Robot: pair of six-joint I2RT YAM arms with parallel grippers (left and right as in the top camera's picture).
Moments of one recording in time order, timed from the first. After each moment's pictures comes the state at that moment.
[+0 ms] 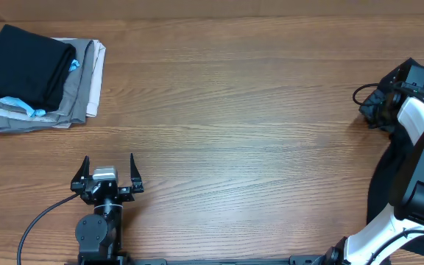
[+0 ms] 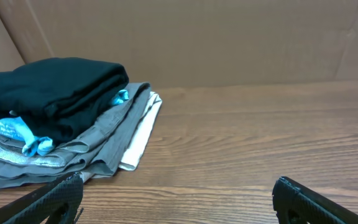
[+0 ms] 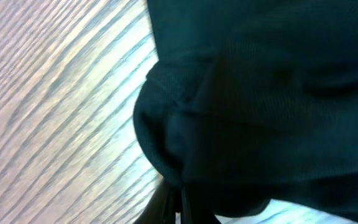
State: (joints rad) left arm 0.00 0.02 0.01 -0.07 -0.10 0.06; right arm -0.38 1.96 1.29 -0.52 -0.04 0.36
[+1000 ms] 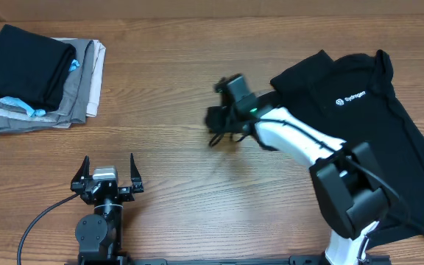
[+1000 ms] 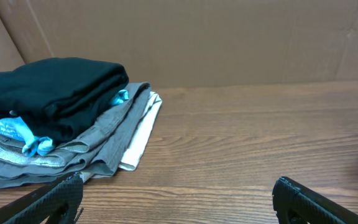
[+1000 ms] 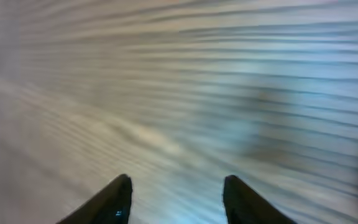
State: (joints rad) left arm 0.00 0.02 0.01 -0.07 -0.10 0.06; right arm 0.58 1.96 1.29 -0.35 -0.19 0.44
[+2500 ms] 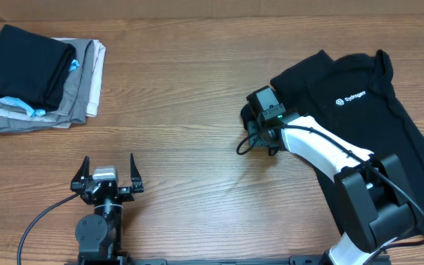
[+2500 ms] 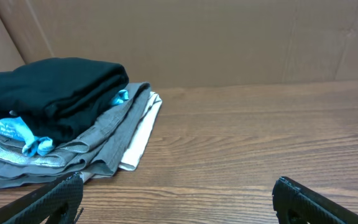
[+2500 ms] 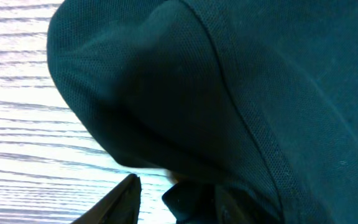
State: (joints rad) left arm 0.00 0.02 0.01 -0.07 -0.10 0.06; right arm 0.45 1.82 1.10 -0.56 0.13 0.38
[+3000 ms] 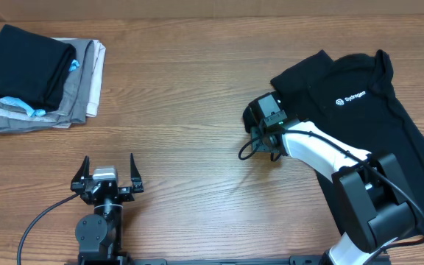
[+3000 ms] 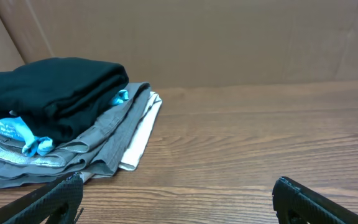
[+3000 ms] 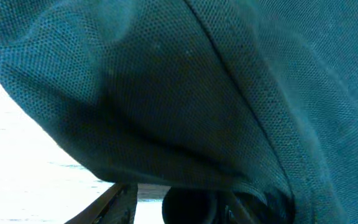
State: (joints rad) left arm 0.00 0.02 0.01 -0.07 -0.10 0.06; right arm 0.45 1.82 1.03 -0.50 0.14 0.42
